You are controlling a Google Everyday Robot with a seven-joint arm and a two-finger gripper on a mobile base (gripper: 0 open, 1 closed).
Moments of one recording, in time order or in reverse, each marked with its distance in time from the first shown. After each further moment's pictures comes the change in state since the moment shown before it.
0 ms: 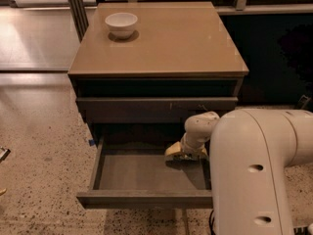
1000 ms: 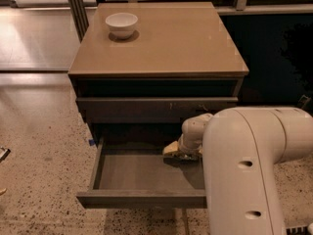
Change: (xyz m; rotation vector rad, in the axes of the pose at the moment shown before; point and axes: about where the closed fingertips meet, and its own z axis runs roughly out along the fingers) arm -0.007 0.007 0.014 0.002 -0.032 0.069
